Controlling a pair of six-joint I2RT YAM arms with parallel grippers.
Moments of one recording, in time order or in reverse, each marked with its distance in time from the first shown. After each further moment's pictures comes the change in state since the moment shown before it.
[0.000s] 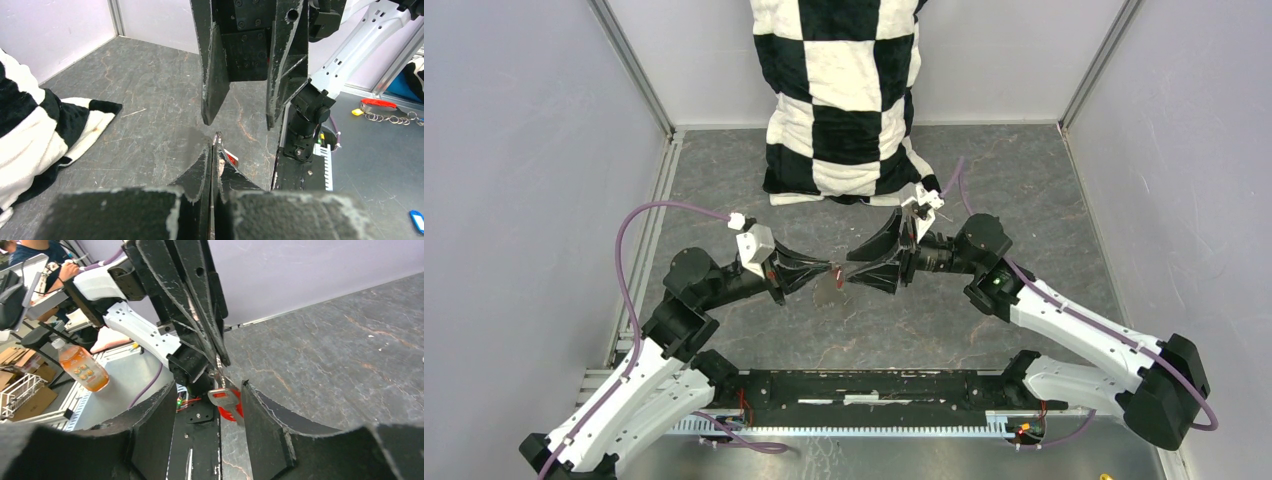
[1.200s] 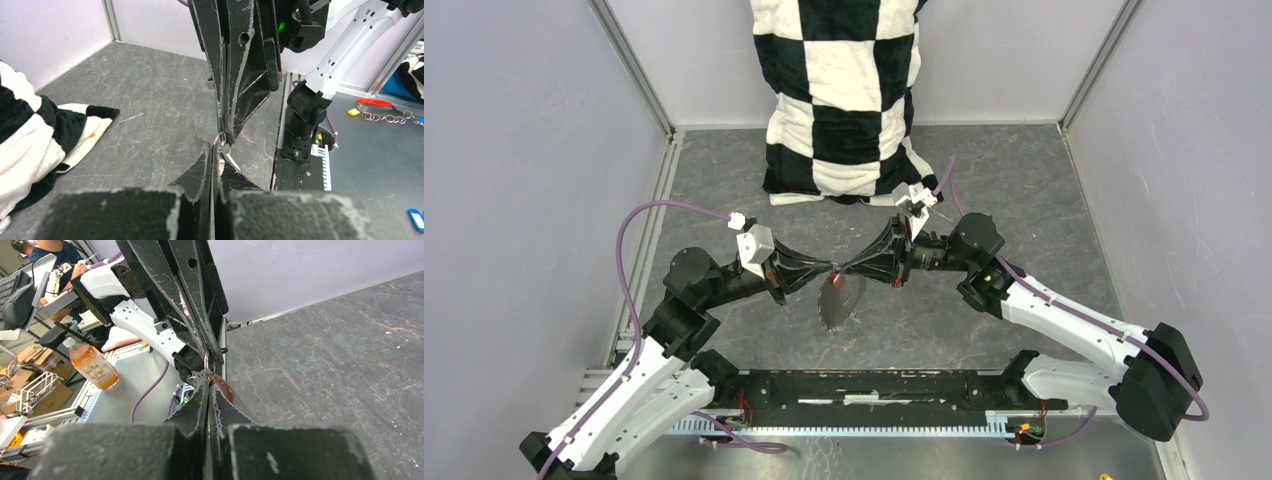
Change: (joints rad) left arm 0.000 0.008 0.000 0.027 0.022 -0.001; right arm 0.000 0.058 -0.014 0.106 -0.061 0.063
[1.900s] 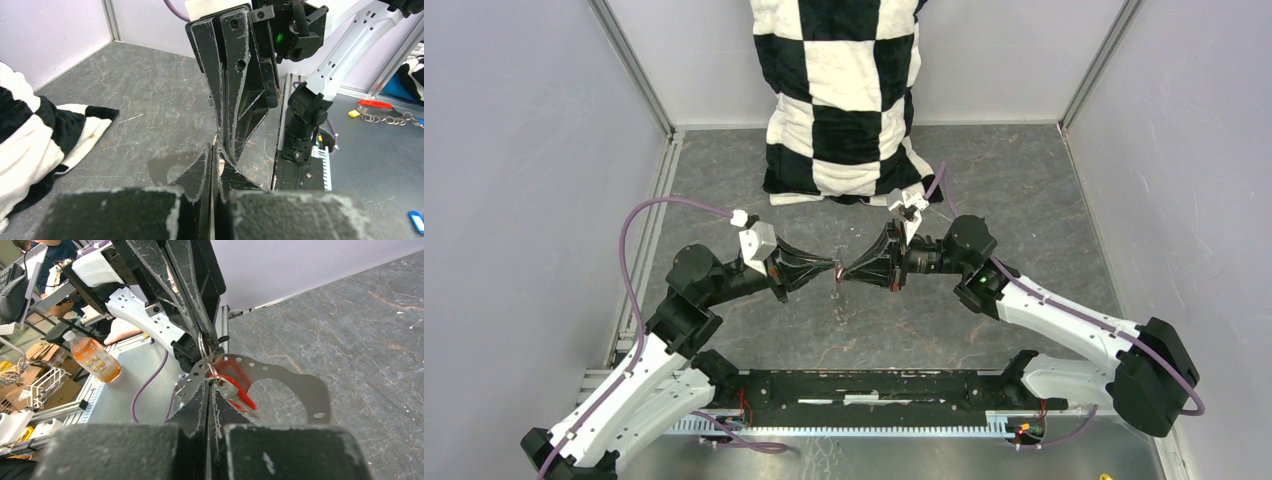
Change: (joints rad) left arm 0.000 0.018 0.001 0.024 0.004 -0.003; right arm 0.000 0.023 -0.029 -0.003 0.000 0.003
